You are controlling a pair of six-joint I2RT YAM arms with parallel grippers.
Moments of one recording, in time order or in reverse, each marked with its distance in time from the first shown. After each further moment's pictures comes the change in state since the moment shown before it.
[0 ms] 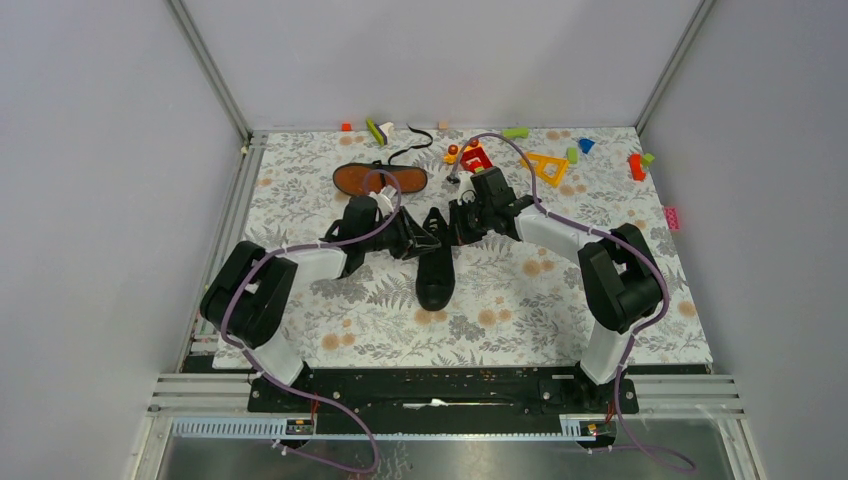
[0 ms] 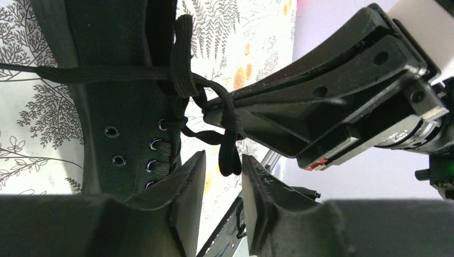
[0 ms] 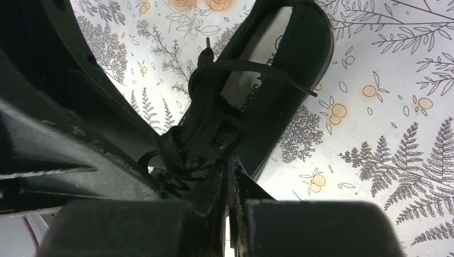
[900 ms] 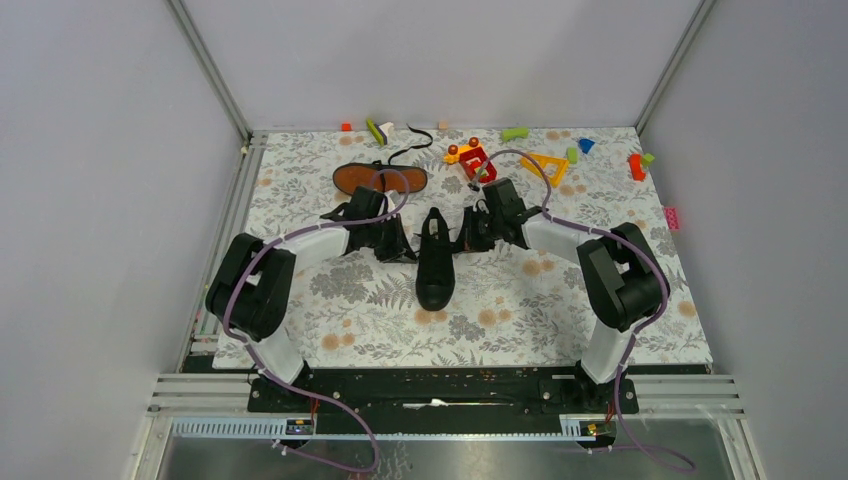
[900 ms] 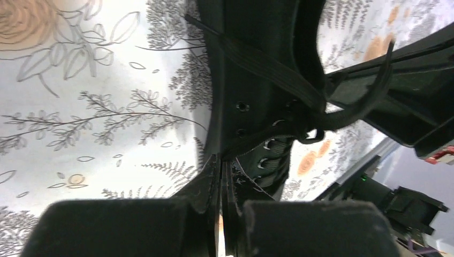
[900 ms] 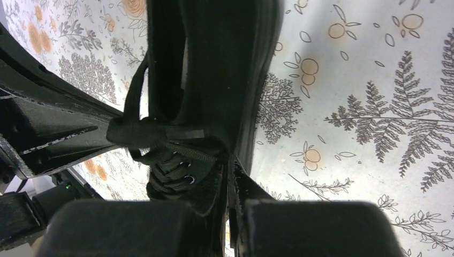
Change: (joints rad) left arm 0.024 0.053 0.218 -0.621 -0.132 0.420; right arm -0.054 0.000 -0.124 0.098 -0.002 0.258
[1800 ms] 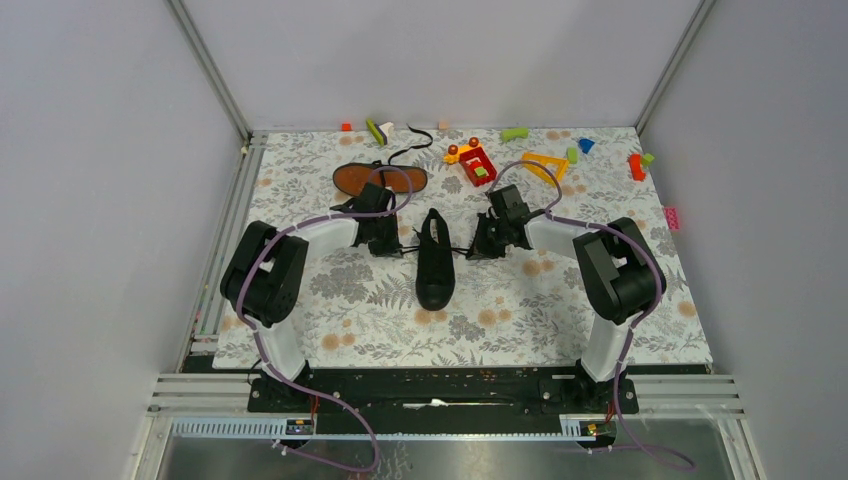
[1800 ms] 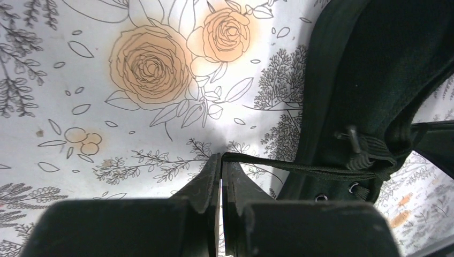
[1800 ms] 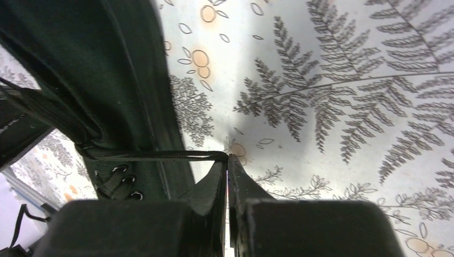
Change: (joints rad) left arm -0.002 0.110 0.098 -0.093 -0.314 0.080; right arm -0.051 0.045 -0.037 -0.037 0.114 0.110
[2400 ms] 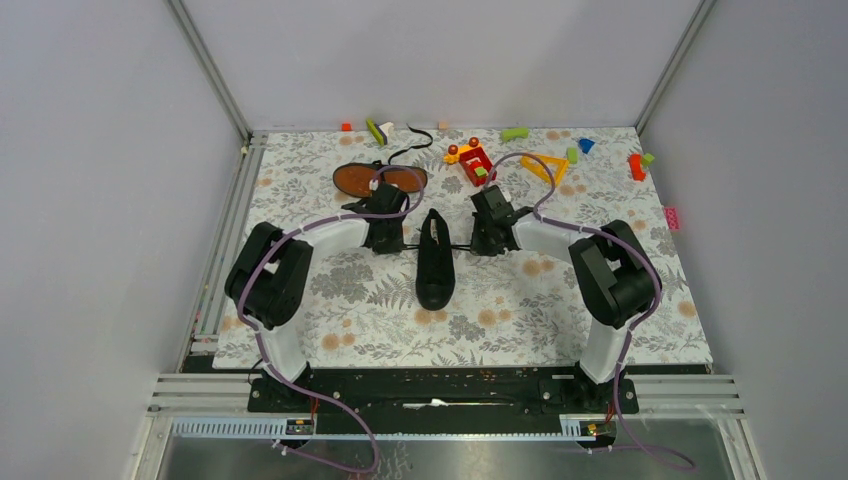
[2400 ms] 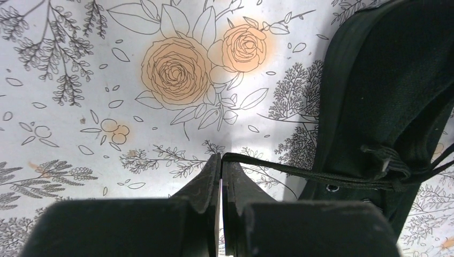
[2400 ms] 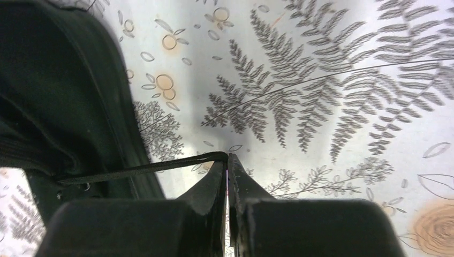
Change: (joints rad) left arm -0.070 0.002 0.053 -0.079 -0.233 -0.001; right arm 0.093 -0.008 0.060 -0.113 0.346 0.002
